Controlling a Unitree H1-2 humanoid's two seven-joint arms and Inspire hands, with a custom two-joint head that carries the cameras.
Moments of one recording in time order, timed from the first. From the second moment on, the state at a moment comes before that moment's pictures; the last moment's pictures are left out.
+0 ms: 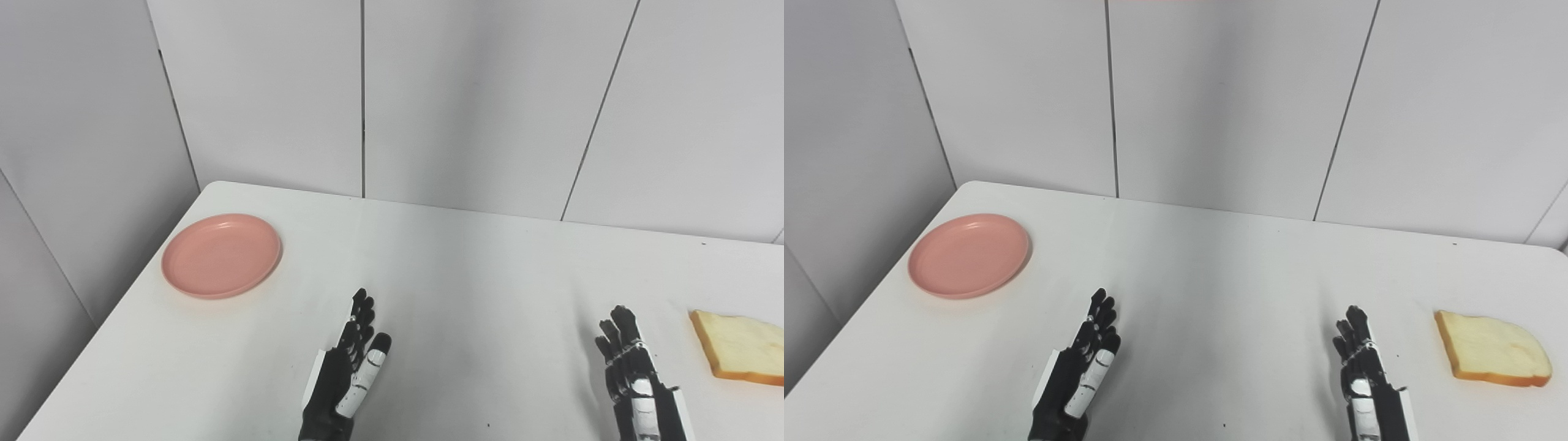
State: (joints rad) left arm 0.10 -0.13 -0.15 -0.08 0.07 -0.12 0.03; right arm 0.08 -0.09 0.01 -0.09 0.19 -0.29 0.11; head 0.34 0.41
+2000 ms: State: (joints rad) left arm -0.53 0.49 0.35 0.58 -0.24 -0.05 -0.11; right arm 0.07 -0.09 0.02 -0.09 0.19 -0.29 0.11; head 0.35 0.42
